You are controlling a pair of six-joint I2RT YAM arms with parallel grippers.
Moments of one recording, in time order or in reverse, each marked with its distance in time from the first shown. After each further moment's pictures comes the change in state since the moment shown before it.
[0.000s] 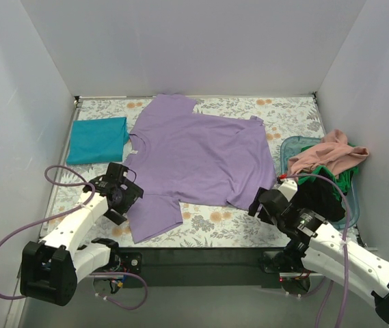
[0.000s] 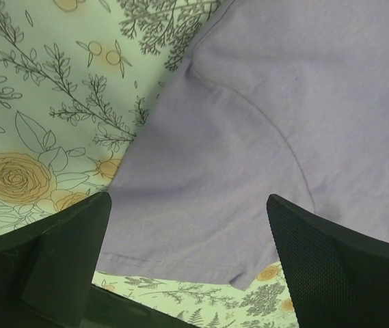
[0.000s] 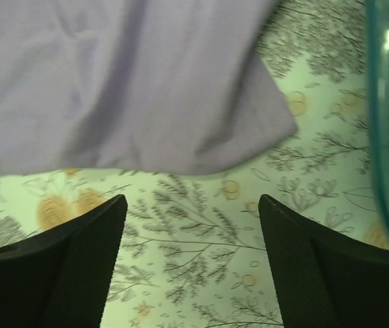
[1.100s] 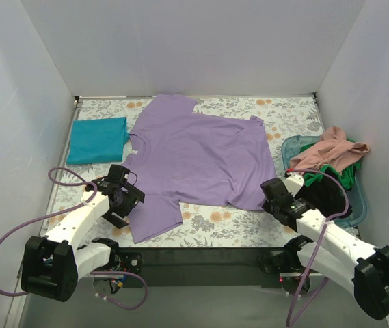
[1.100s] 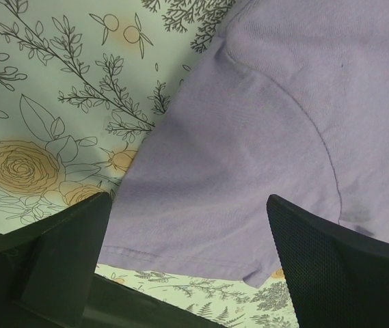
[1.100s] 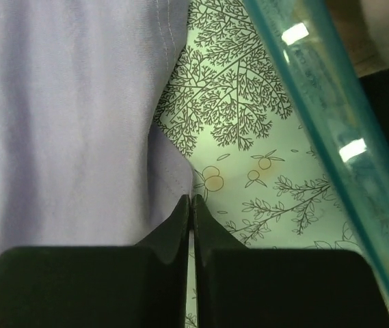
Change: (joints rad) left arm 0.000 0.035 -0.032 -0.010 0.050 -0.009; right arm -0.277 0.295 -0.042 0.204 0.061 -0.034
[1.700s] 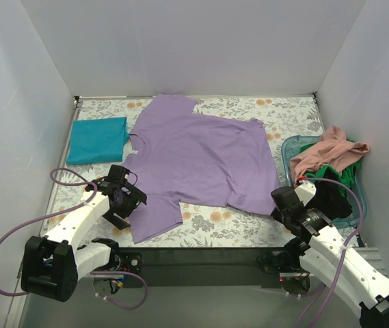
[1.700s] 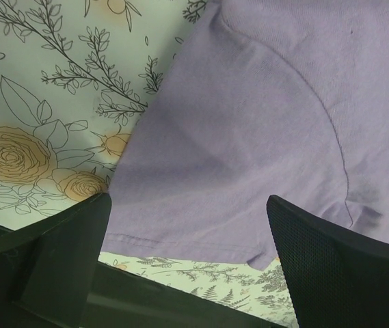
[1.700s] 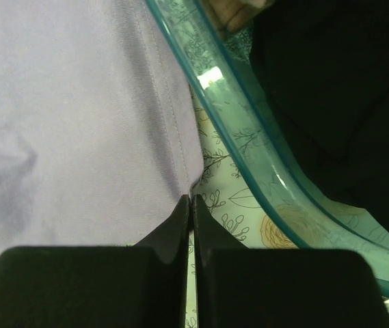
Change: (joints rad) left arm 0.000 0.000 0.000 -0.011 0.069 0.025; right arm 0.000 -0.324 0.014 -0.344 -0.011 0.037
